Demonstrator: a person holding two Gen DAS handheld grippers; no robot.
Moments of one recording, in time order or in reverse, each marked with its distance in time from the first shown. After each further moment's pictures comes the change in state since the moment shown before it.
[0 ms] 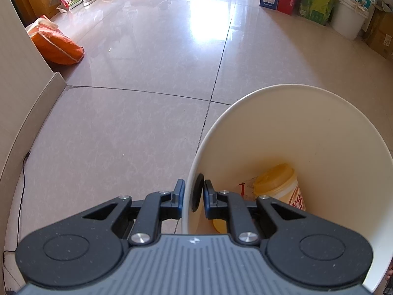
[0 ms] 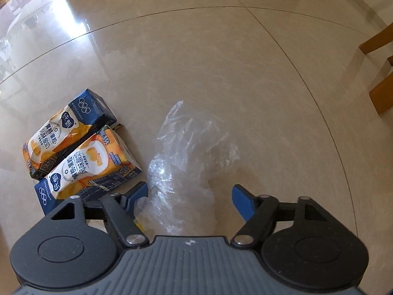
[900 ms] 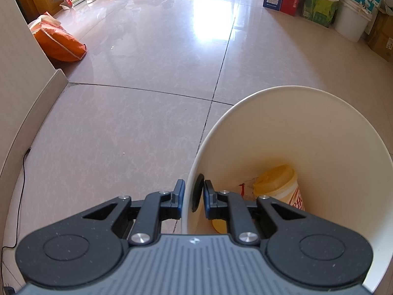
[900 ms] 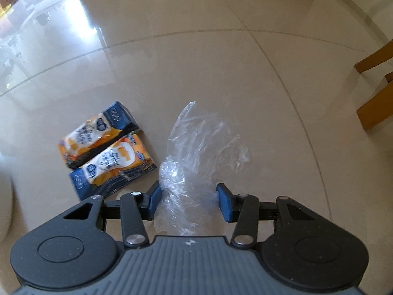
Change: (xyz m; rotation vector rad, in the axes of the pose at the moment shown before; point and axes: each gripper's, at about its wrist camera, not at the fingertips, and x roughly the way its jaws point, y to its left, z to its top) left arm 0.000 0.000 0.001 -0.017 0.003 0.006; right arm -0.091 0.007 -0.005 -0.054 -0.038 0.018
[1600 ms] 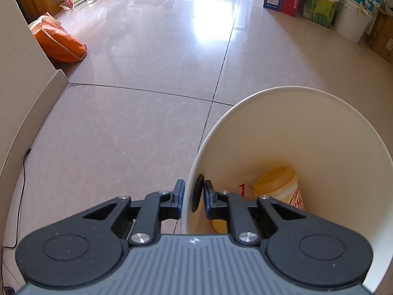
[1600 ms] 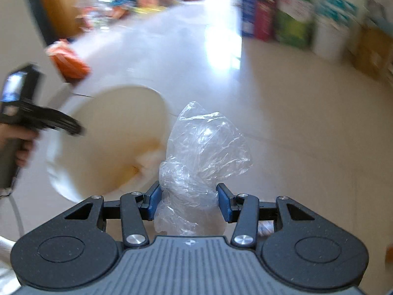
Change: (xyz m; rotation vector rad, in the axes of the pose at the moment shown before) left arm -0.001 0.000 0.001 -0.004 -0.002 0.001; right arm -0.241 0.167 0.003 -0.541 -0.233 0.440
